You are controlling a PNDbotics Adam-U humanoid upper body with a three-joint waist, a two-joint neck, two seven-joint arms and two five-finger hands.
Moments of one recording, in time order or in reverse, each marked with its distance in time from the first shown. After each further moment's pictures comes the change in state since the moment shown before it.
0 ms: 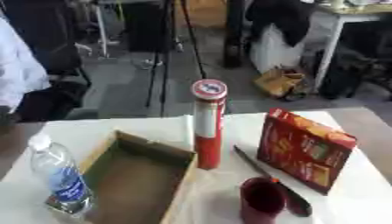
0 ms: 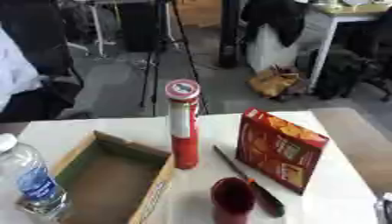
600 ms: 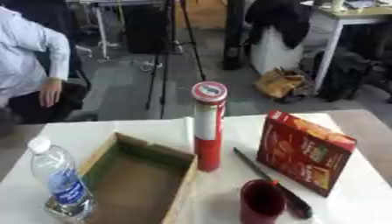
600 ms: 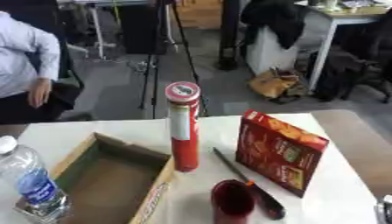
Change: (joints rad) left arm 0.000 0.000 0.000 0.000 0.000 0.002 -0.002; right arm 0.000 0.000 0.000 0.000 -0.001 0.000 0.000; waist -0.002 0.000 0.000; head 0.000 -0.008
